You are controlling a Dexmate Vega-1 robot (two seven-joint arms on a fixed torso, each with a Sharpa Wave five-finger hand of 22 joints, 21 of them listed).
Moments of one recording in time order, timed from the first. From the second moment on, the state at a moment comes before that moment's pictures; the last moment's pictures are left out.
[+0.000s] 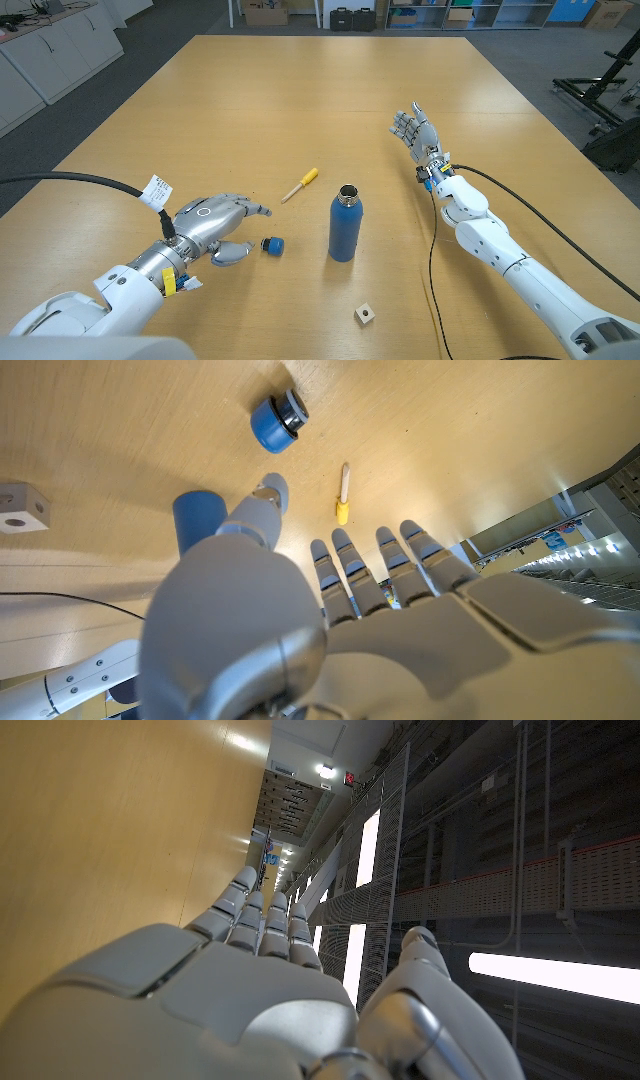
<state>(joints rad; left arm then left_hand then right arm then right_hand) 2.16 0.47 -0.22 -2.78 1.26 0.01 -0.36 0.86 -0.18 0.54 -0.17 0.17 0.36 -0.20 0.31 0.20 0.41 -0.21 0.18 0.21 0.29 -0.04 0.18 0.17 0.24 -0.04 0.18 0.17 -1.01 -0.57 -0.33 -1.54 0.67 0.29 -0.03 0.18 0.08 0.23 -0.10 0.18 0.15 0.13 0.21 0.19 0.16 0.08 0.24 0.20 0.06 0.08 0.23 0.26 0.13 0.02 0.48 0.18</state>
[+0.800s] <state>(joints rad) 2.10 0.49 -0.11 -2.75 1.44 0.04 -0.47 0.85 -0.17 0.47 -0.17 0.18 0.18 -0.13 0.25 0.20 0.22 -0.19 0.17 0.20 0.19 -0.04 0.18 0.17 0.21 -0.04 0.18 0.17 -1.01 -0.57 -0.33 -1.54 0.68 0.29 -0.03 0.18 0.08 0.23 -0.10 0.18 0.15 0.13 0.21 0.19 0.16 0.09 0.23 0.20 0.06 0.08 0.23 0.26 0.13 0.02 0.48 0.18</state>
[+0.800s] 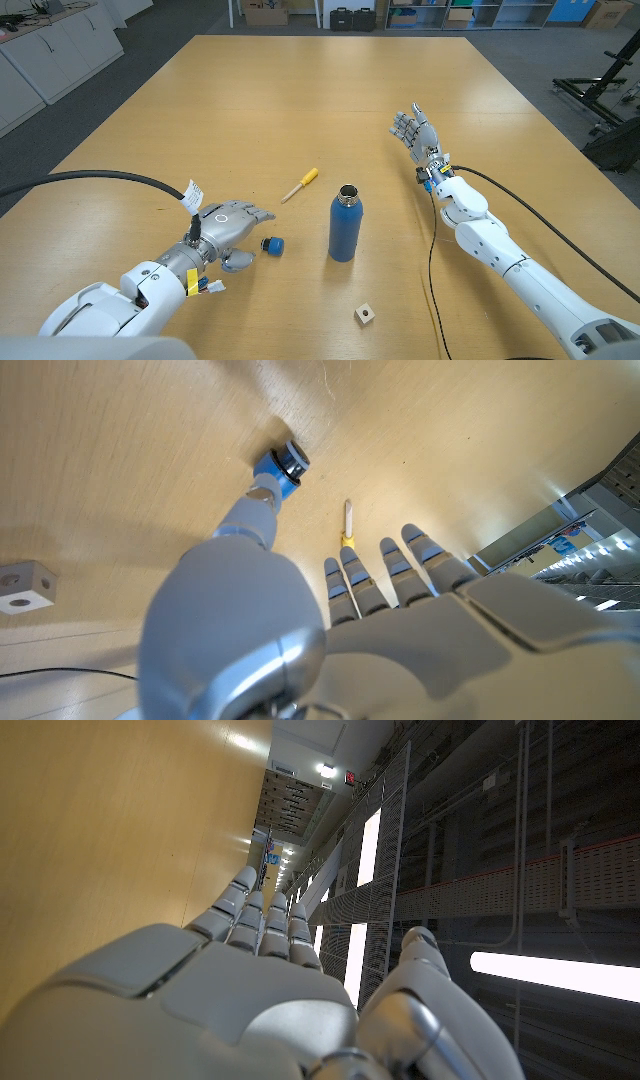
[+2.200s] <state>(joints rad) 2.03 0.58 -0.04 -2.63 1.33 0.12 -0.42 0.84 -0.17 0.45 -0.16 0.18 0.24 -0.14 0.29 0.20 0.28 -0.20 0.20 0.20 0.21 -0.04 0.18 0.17 0.21 -0.04 0.18 0.17 -1.01 -0.57 -0.33 -1.54 0.67 0.28 -0.04 0.18 0.08 0.23 -0.10 0.18 0.15 0.13 0.21 0.19 0.16 0.09 0.23 0.20 0.06 0.08 0.23 0.26 0.13 0.02 0.47 0.18</state>
